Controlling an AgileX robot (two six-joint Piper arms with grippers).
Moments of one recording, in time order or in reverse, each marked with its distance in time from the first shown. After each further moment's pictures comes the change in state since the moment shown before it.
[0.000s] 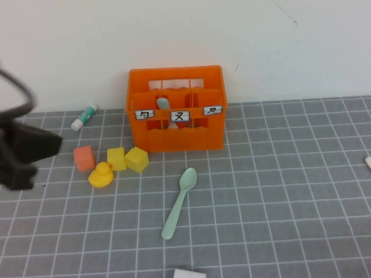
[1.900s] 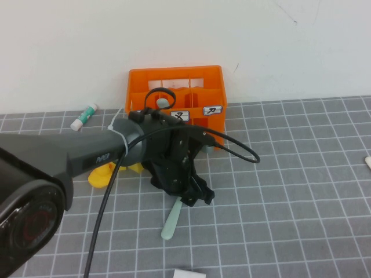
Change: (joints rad) right arm 0.000 0.000 0.000 0.000 0.000 0.000; left arm -0.585 1.142 -0.418 0.651 -0.344 -0.747
